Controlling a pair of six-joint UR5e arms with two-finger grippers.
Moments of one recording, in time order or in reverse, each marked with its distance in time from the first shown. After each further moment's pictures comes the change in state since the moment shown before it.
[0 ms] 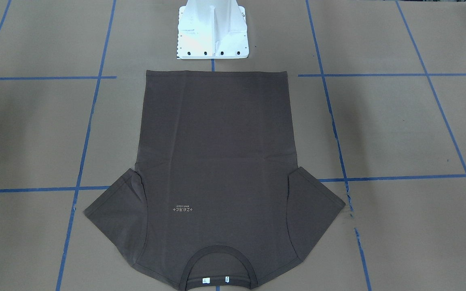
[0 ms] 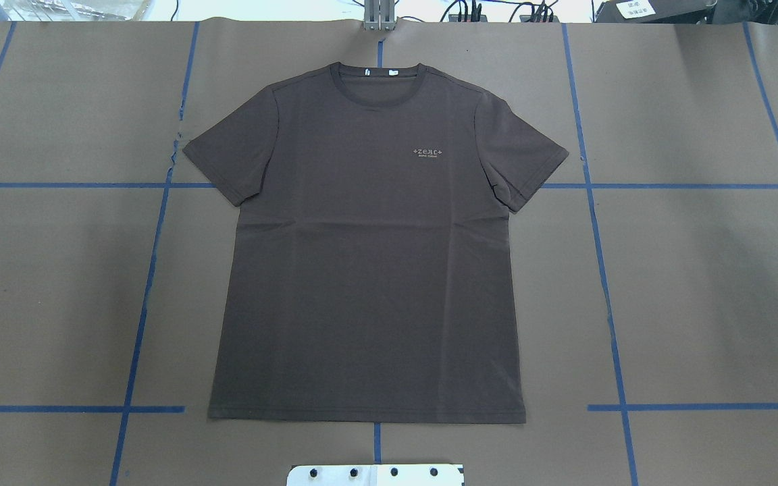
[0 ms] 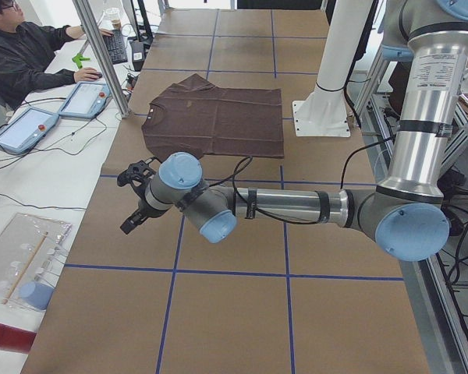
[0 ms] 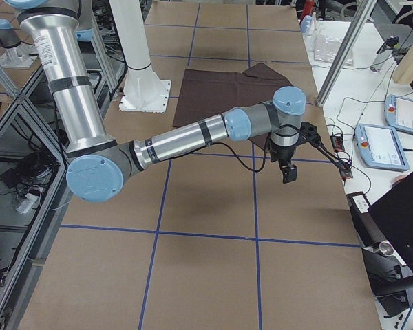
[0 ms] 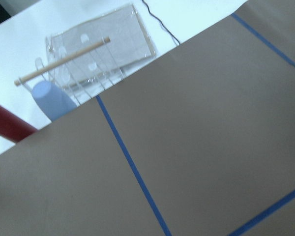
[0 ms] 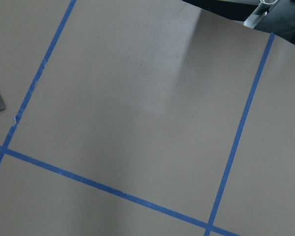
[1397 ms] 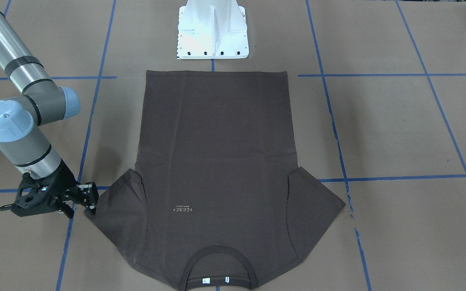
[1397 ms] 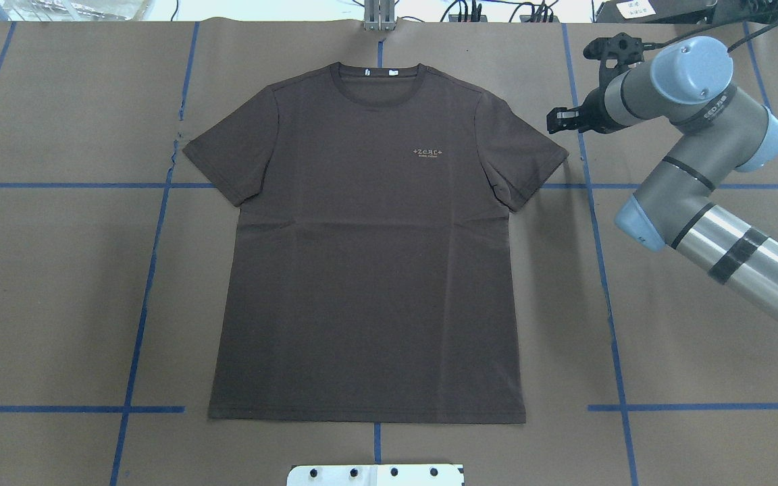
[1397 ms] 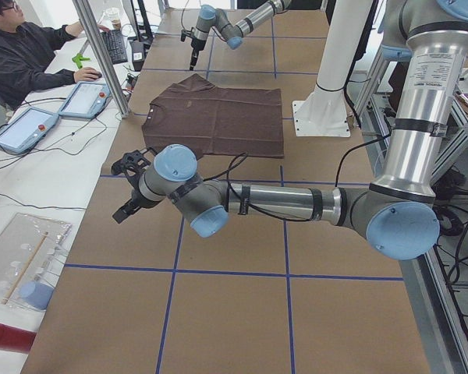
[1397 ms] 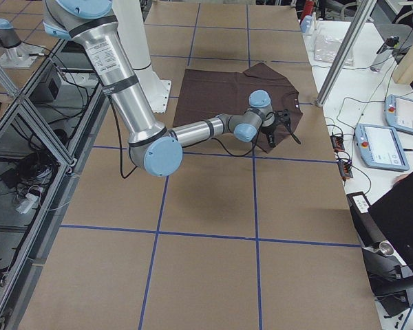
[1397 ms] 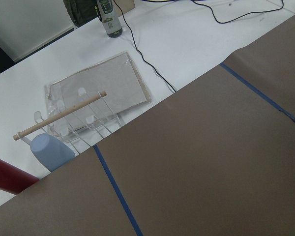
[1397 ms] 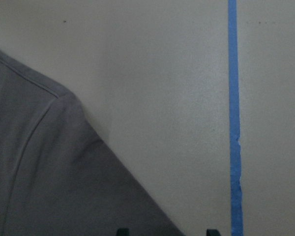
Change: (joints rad) left arm 0.001 -0.015 0.003 -0.022 -0.001 -0.012; right arm -0.574 0.191 -0.336 0.689 -0.394 0.986
